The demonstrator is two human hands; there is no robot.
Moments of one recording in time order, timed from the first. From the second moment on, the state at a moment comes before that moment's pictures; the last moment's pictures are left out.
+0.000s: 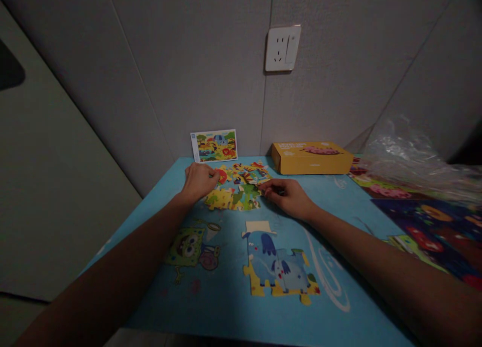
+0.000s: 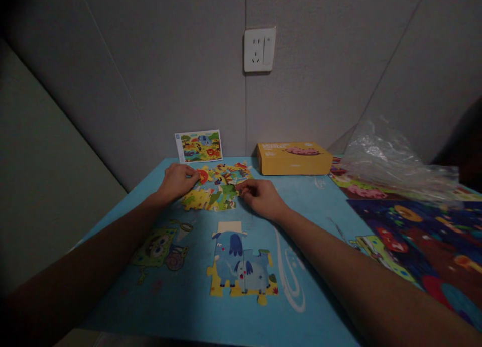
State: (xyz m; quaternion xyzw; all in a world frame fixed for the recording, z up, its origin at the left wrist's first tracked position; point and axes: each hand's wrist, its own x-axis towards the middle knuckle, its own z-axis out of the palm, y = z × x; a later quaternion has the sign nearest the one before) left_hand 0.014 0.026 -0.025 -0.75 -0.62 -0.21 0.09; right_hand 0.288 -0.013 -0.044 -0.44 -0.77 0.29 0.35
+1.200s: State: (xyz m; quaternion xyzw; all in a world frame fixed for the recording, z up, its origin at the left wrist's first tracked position) left_hand 0.036 -0.004 -0.017 -0.88 -0.45 -0.07 -0.12; right_hand 0.287 -0.014 -0.039 -0.45 -0.84 0.06 0.30
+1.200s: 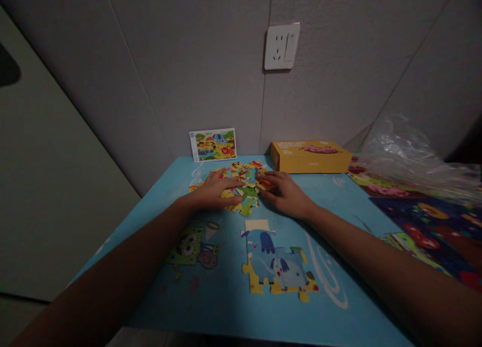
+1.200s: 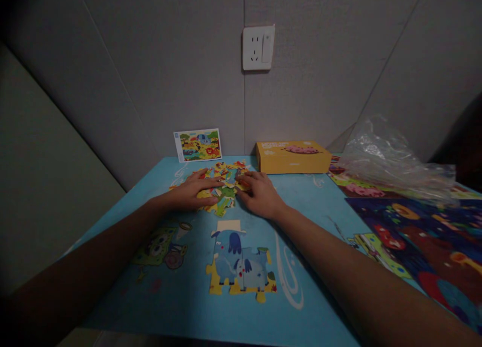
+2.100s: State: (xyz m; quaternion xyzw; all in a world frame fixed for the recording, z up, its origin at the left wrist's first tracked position) left_hand 0.038 -0.005 -0.019 -0.91 -0.36 -0.19 -0.02; right_hand 0.285 -0.018 -0.031 -0.48 -0.78 0.15 0.37
